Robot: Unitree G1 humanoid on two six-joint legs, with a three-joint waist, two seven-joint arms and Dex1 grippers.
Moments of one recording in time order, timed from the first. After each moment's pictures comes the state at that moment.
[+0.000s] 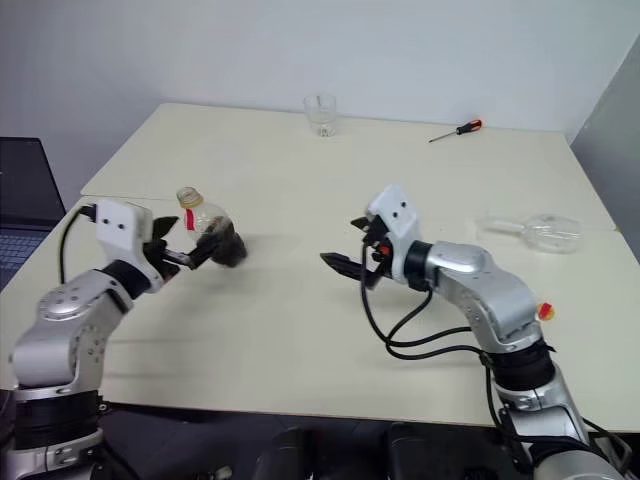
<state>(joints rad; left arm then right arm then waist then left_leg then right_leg) -0.30 0.63 0.35 -0.15 -0.37 0.57 -0.52 -0.58 -0.43 0.12 -0.32 0.50 0.85 0.63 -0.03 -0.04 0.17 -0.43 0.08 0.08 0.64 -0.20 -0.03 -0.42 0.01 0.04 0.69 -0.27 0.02</state>
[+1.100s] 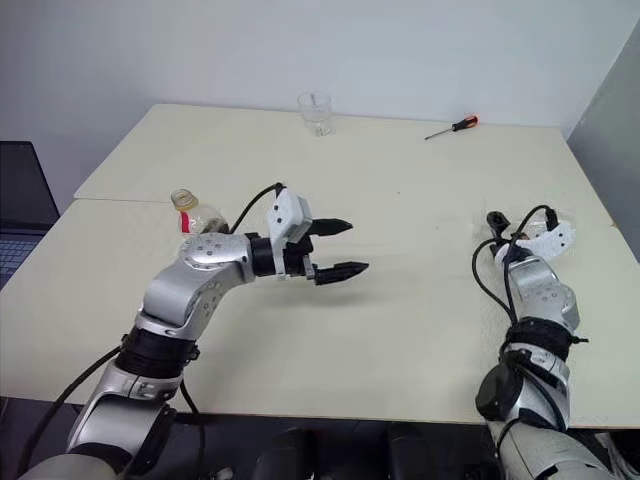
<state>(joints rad) -0.65 0.45 -0.21 -0.03 -0.37 0.47 -0.92 -0.81 -0.26 -0.80 0.67 0.73 0.55 -0.02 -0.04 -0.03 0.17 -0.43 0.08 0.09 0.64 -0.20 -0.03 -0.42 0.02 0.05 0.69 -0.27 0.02</state>
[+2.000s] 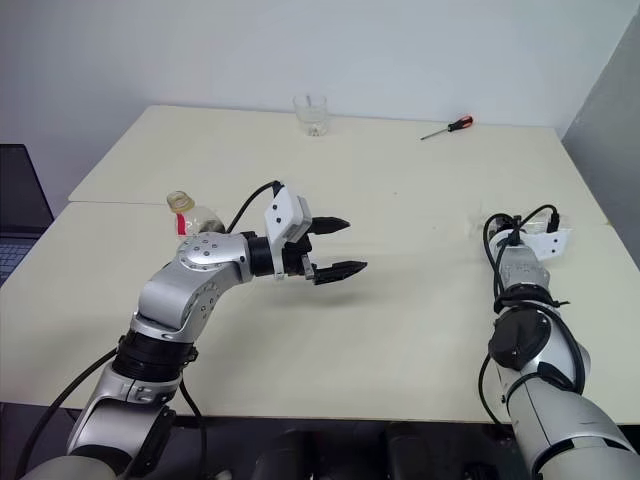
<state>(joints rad) -0.64 0.47 -0.19 -0.09 -0.33 0.52 -0.89 -1.06 -0.35 -0.91 1.26 0.80 0.11 0.00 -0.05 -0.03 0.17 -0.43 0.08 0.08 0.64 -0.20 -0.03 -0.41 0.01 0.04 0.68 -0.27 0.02</state>
